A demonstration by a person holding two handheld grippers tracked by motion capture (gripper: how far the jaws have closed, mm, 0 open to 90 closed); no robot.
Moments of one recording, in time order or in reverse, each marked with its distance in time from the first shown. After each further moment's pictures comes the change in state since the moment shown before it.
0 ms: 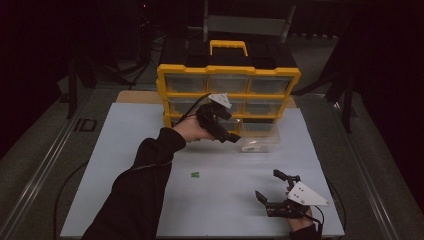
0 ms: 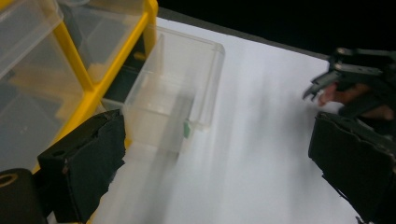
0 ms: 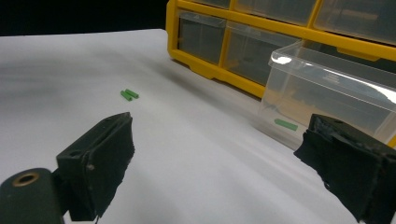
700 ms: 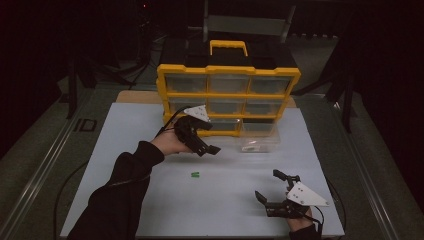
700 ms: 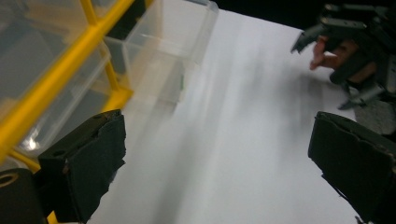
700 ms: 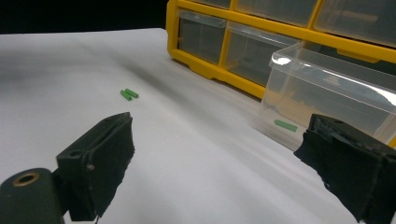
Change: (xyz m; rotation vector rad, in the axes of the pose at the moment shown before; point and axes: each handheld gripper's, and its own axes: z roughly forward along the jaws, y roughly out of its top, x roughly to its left) left arm -0.019 -0.054 -0.031 -0.001 0.027 -0.013; right arm 0.001 0.001 0.000 0.004 -0.003 -0.011
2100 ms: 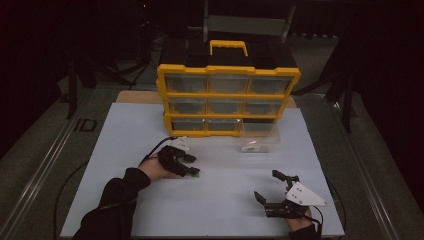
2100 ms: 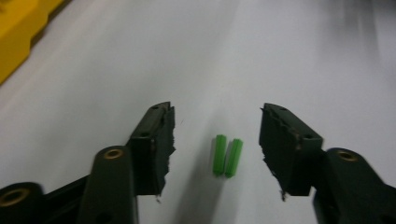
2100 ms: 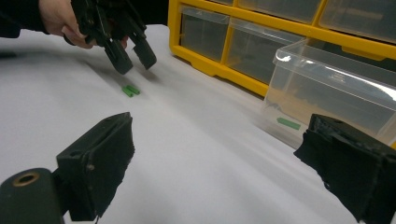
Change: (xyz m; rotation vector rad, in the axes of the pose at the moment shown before) left arm 0.007 -0.116 0.030 0.105 0.005 -0.074; right arm 0.001 -0.001 0.002 0.012 0.005 -0.006
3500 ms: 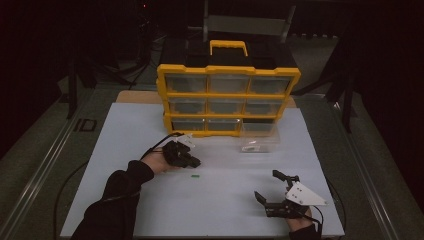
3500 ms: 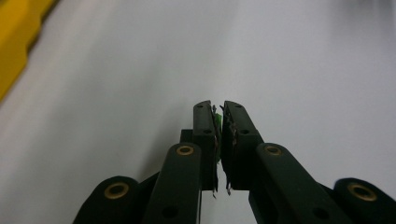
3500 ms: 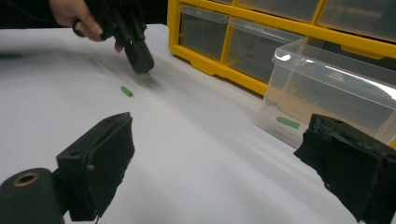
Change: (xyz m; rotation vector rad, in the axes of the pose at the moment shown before) left arm 0.005 0.028 -0.003 0.101 -0.003 0.071; right arm 0.000 0.000 0.000 0.003 -0.002 0.004
